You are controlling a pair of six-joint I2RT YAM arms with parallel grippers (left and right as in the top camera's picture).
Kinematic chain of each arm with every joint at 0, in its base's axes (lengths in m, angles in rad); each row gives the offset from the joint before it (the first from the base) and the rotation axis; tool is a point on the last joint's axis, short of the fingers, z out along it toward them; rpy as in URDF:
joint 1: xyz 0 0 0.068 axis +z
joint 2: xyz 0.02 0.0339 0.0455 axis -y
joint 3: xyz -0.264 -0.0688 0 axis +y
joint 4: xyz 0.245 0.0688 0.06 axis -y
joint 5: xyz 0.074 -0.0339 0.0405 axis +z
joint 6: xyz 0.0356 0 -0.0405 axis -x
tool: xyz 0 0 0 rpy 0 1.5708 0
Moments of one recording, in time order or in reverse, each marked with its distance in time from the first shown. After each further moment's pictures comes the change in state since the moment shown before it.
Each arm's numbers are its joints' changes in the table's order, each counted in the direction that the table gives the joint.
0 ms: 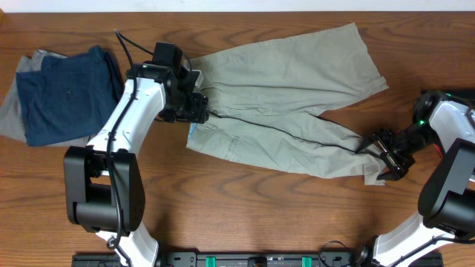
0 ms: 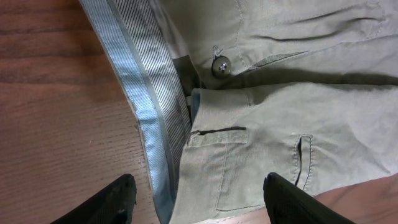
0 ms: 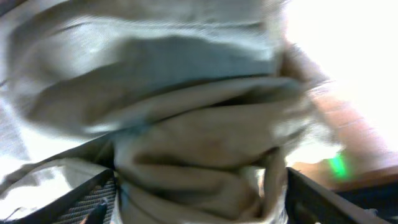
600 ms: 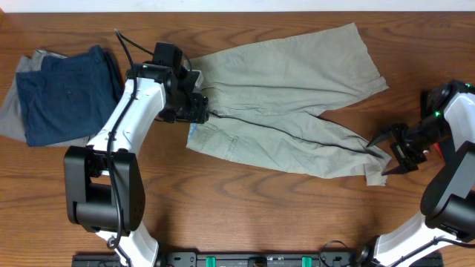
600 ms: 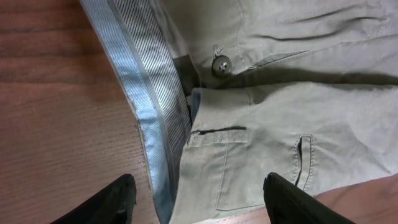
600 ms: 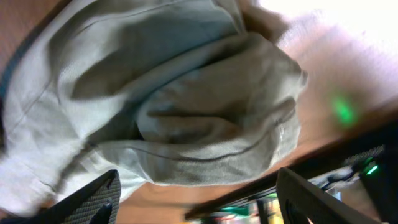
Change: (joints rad) left arm 0.000 -0.001 0.000 -0.003 0.000 0.000; right arm -0.043 0.000 -0.133 -0.167 0.034 -0.204
